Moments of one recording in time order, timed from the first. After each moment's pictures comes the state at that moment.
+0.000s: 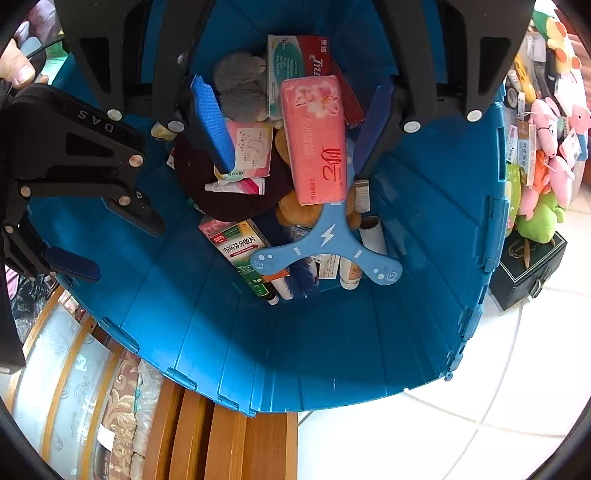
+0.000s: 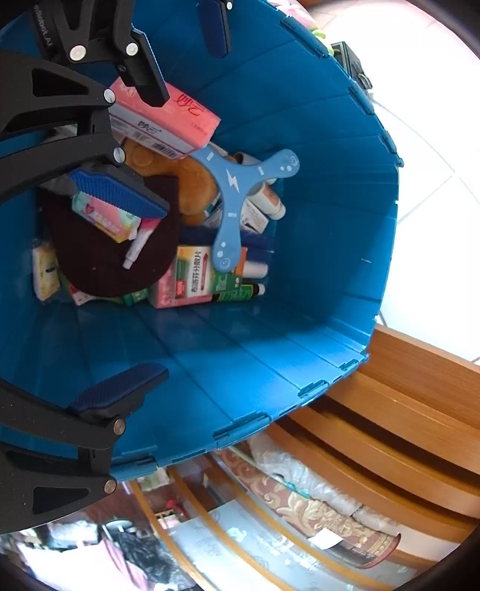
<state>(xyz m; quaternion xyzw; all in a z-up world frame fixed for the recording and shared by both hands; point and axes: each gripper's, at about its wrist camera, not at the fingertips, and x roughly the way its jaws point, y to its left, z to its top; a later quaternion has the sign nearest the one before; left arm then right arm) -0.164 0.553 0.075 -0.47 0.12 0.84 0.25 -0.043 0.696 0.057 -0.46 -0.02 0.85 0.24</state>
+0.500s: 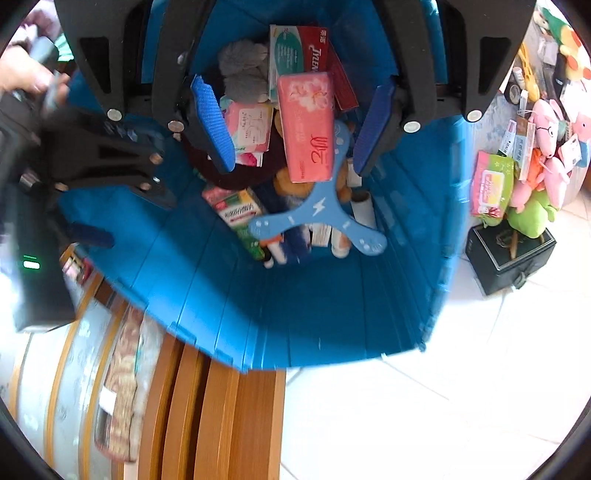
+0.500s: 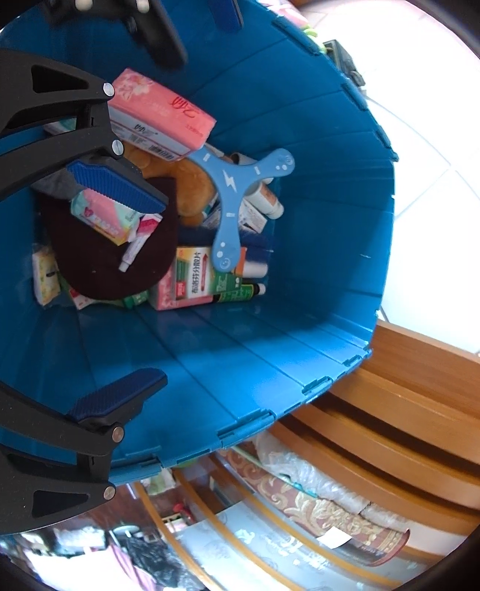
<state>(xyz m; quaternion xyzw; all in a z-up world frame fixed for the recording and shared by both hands) -0.139 0.518 0.105 -0.40 0.06 0.88 0.26 -0.040 0.702 0.060 -0.45 0.01 0.86 0.25</state>
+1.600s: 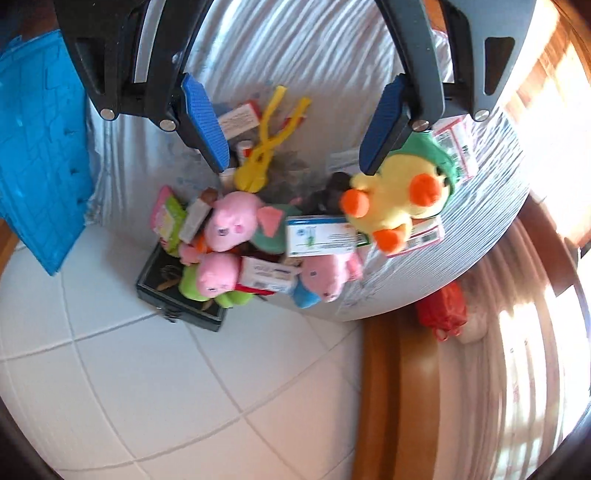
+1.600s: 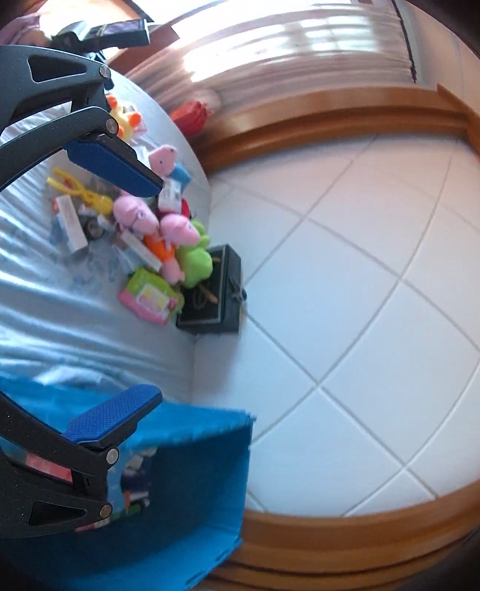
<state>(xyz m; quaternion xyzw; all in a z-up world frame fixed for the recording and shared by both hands) -0.077 -0.025 0.009 -0.36 -0.15 0.91 -0.15 -0.117 0.377 0.150 -0.23 0.06 0.97 -0.02</state>
